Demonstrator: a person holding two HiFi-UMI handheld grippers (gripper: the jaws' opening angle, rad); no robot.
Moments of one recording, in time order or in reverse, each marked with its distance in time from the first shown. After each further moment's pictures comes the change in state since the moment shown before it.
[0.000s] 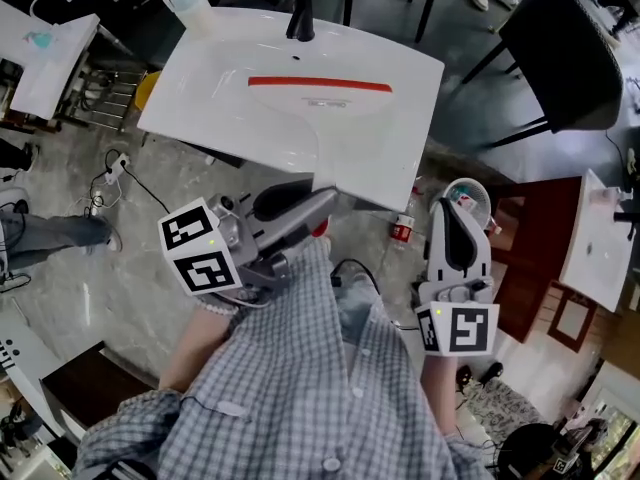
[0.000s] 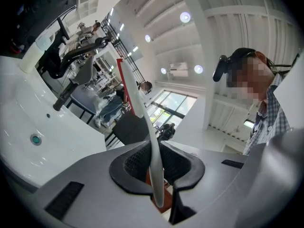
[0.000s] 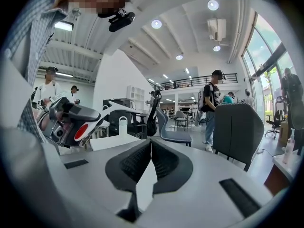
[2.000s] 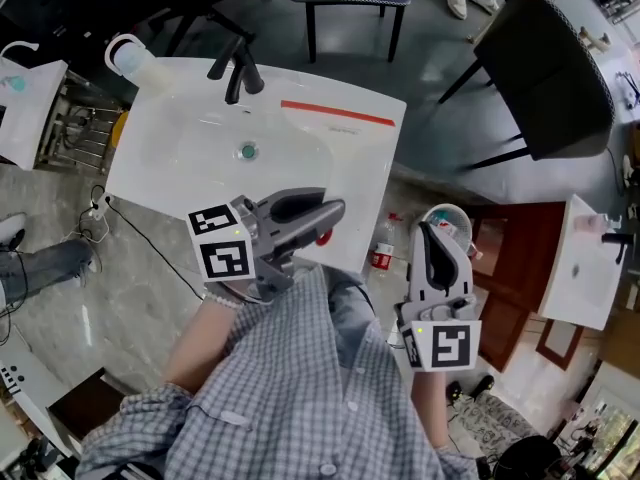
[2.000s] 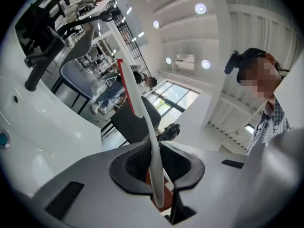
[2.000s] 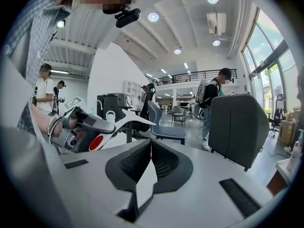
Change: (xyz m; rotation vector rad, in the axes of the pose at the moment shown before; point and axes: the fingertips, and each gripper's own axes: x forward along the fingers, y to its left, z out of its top) left arm 0.144 0.095 -0.004 -0.097 0.141 -0.049; right arm 0.067 -0.102 -0.021 0.014 0.065 -0.016
